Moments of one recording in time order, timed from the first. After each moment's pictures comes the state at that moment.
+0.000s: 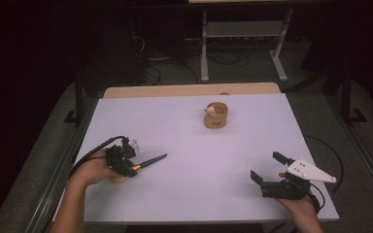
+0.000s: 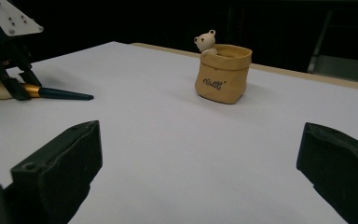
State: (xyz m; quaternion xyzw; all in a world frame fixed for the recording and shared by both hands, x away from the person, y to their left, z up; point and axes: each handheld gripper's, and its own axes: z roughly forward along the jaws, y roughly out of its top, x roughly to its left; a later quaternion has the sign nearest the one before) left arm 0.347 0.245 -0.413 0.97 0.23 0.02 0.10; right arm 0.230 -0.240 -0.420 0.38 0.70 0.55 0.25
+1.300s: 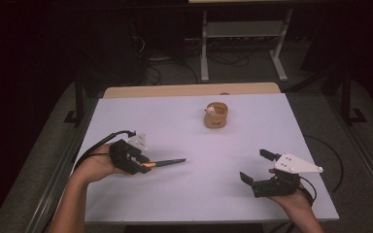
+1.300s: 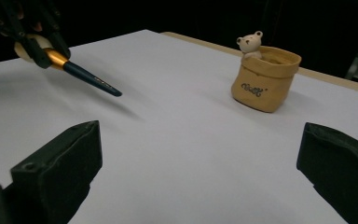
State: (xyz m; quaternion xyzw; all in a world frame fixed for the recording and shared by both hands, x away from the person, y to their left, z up) left arm 0.328 0.217 -0.364 0.96 0.13 0.02 0.24; right arm 0.240 -0.217 -0.404 0.33 0.74 0.54 0.21
